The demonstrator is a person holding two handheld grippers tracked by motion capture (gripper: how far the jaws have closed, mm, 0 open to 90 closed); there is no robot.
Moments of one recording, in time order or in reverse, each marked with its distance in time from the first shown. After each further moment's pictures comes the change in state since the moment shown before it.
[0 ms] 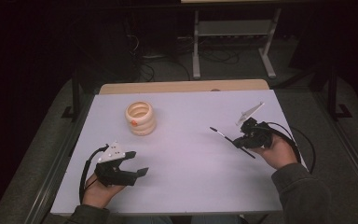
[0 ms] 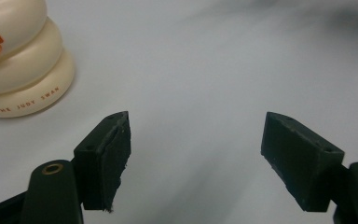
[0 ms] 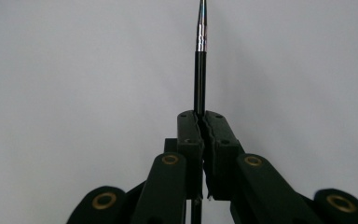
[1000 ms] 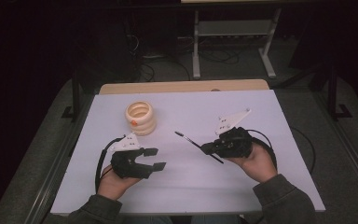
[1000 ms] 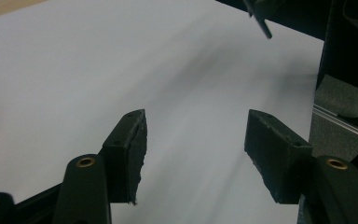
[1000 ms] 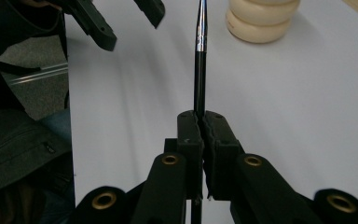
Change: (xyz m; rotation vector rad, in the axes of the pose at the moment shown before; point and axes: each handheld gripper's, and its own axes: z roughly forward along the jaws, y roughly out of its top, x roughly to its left) left arm -0.018 0.044 0.023 -0.054 -0.211 0.007; right arm 0.077 0.041 -0.013 -0.296 0.184 -0.194
